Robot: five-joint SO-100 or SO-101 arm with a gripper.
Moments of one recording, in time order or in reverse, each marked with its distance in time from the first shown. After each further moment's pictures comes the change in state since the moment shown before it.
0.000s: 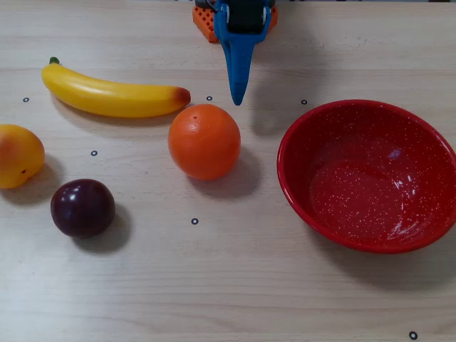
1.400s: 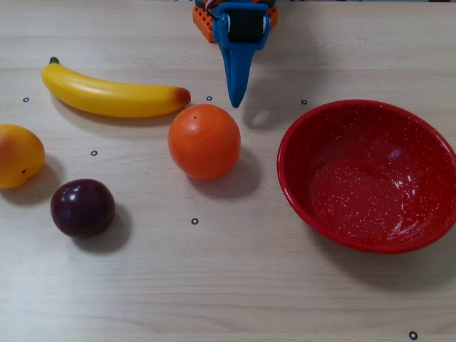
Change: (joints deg) arm 0.0 -8.1 -6.8 0.0 -2.9
